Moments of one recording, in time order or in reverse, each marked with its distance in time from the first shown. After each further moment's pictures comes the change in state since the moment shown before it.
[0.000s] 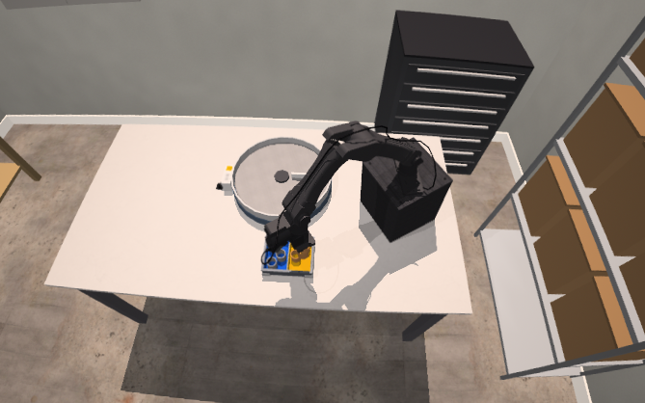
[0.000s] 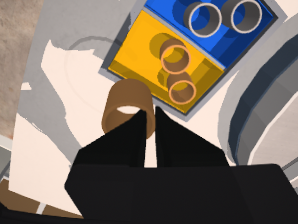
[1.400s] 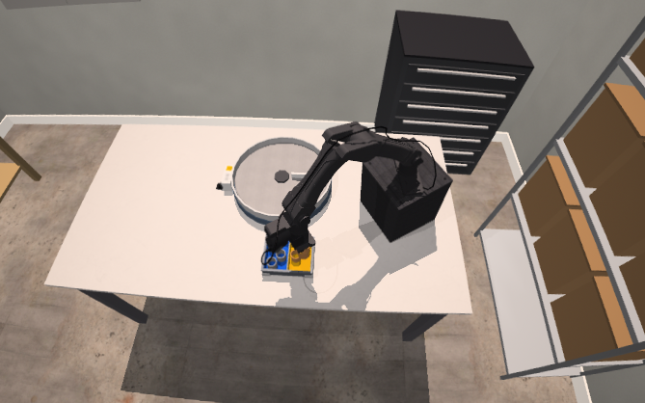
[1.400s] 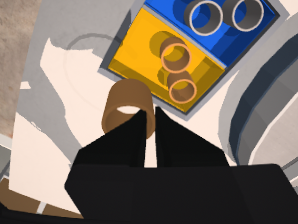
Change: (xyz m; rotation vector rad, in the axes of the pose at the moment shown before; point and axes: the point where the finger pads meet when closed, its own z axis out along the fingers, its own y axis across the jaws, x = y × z) arm 0.001 0.000 0.002 0.000 0.009 0.002
